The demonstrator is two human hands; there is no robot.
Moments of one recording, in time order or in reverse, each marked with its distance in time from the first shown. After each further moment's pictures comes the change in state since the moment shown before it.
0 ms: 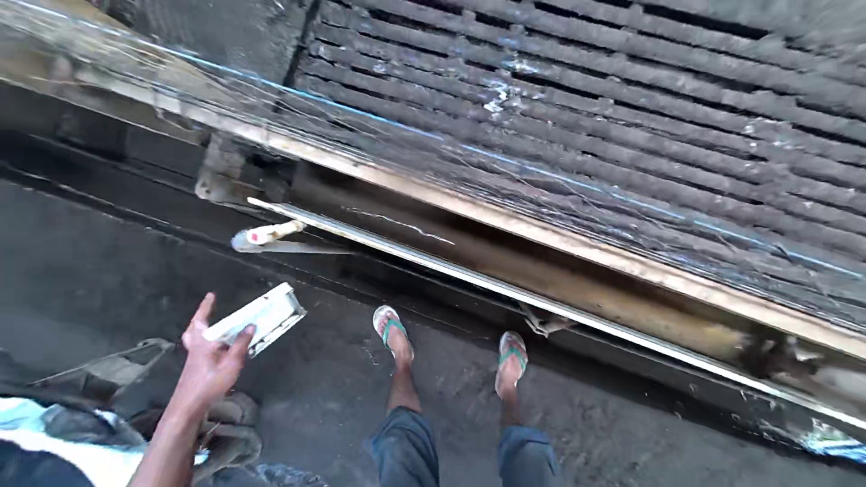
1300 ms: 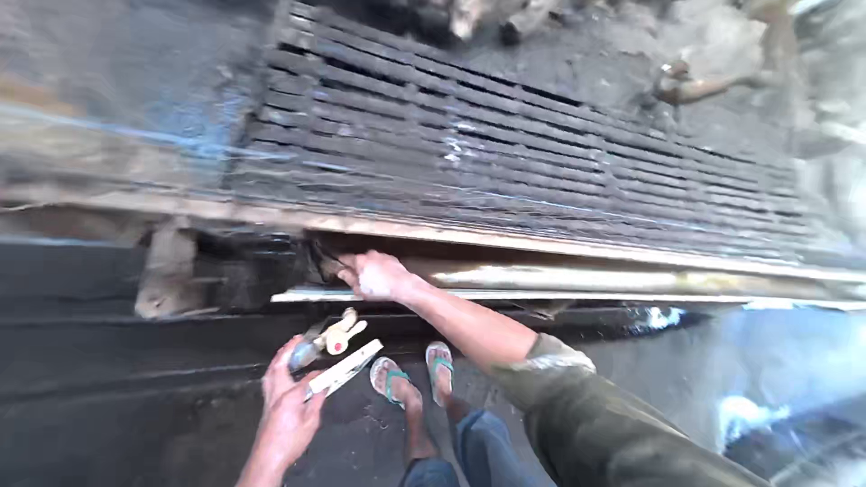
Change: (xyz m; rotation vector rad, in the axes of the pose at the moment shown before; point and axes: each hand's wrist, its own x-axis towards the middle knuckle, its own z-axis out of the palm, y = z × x) left_hand 0.130 -0.042 0.005 -0.158 -0.331 0.568; right_hand -0.147 -0.769 -0.145 0.374 0.081 -0.762
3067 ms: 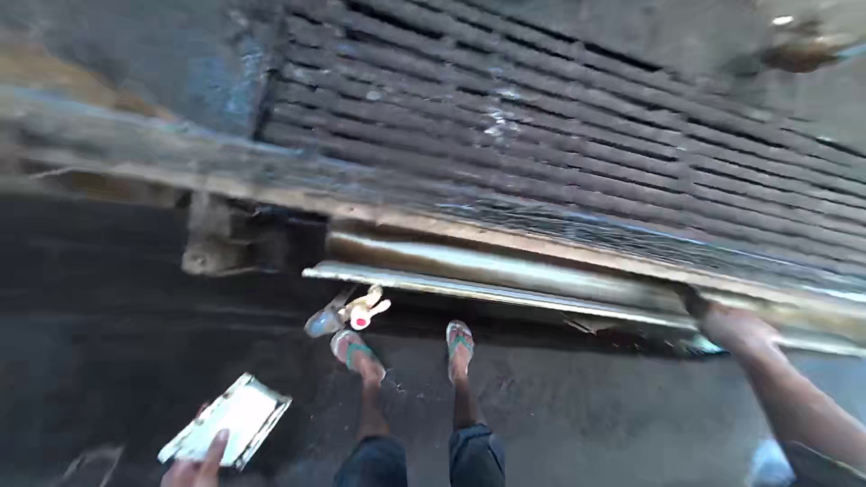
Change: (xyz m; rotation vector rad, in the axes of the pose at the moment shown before) left_hand -0.130 -0.079 -0.088 -0.208 0.212 -0.823; right_hand -0.317 0.410 -0.093 -0.417 -0.011 1.182
